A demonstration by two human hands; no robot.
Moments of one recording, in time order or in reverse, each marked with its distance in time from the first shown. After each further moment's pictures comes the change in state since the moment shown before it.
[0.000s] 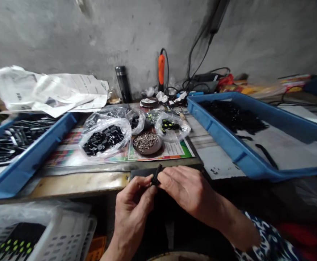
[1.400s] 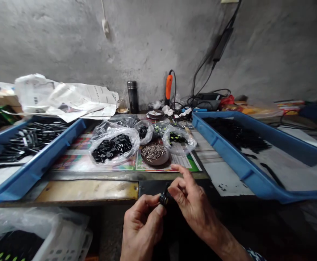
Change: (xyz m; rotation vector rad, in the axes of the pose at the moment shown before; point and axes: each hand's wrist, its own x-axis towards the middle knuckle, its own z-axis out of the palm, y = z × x) left_hand -0.012 -0.002 -0.001 -0.320 0.067 -0.200; right_hand -0.006 -0.022 0.037 0.399 0.160 0.653
